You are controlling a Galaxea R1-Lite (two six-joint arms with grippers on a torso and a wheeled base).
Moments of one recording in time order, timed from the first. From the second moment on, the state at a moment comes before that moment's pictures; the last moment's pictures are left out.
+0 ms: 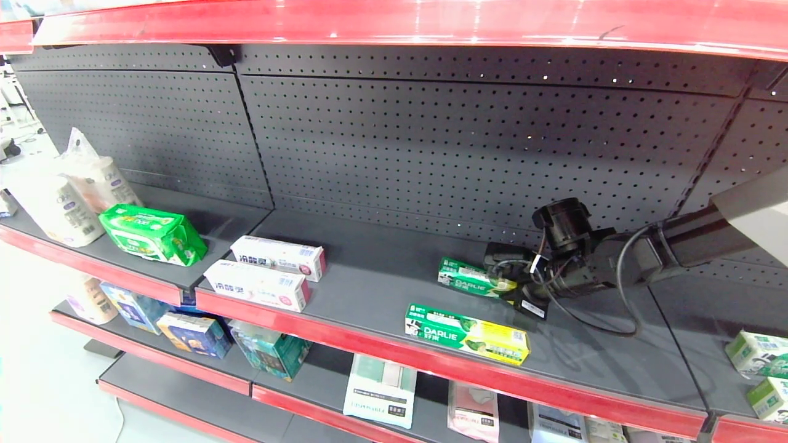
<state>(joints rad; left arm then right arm) 0.00 0.00 0.00 0.00 0.05 0.00 0.29 2.10 -1.17 -0.04 0.11 -0.92</state>
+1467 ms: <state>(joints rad) 0.00 0.00 0.00 0.00 0.05 0.00 0.31 1.94 -1.12 -0.10 0.01 -0.20</state>
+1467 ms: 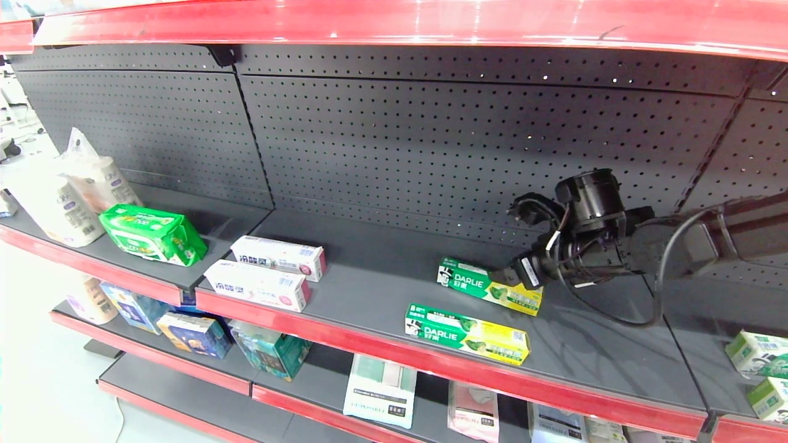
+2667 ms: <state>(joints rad) 0.00 0.00 0.00 0.00 0.05 0.00 0.29 1.94 -0.92 -0.34 -0.33 -0.02</state>
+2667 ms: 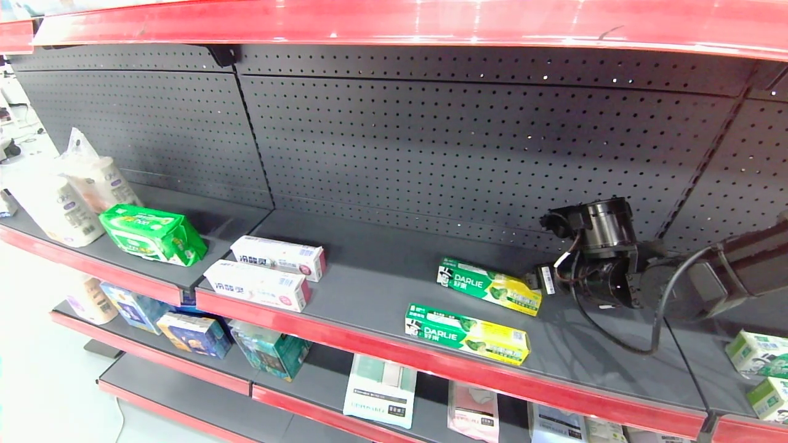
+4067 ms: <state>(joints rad) 0.00 0.00 0.00 0.00 0.05 0.00 0.32 1.96 -0.93 -0.34 -0.35 -0.02</state>
